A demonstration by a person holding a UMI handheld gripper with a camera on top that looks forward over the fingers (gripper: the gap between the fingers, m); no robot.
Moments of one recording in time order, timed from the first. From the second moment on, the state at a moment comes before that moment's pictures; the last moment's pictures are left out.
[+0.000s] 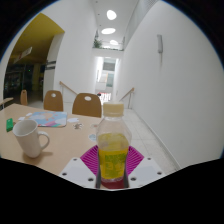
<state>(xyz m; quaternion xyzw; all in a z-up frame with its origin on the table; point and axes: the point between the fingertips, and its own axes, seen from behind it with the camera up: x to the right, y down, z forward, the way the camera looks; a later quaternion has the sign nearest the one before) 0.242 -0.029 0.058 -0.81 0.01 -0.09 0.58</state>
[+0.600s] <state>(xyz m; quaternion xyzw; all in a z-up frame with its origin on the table) 0.238 -0.075 0.043 -0.83 0.00 -0.04 0.56</state>
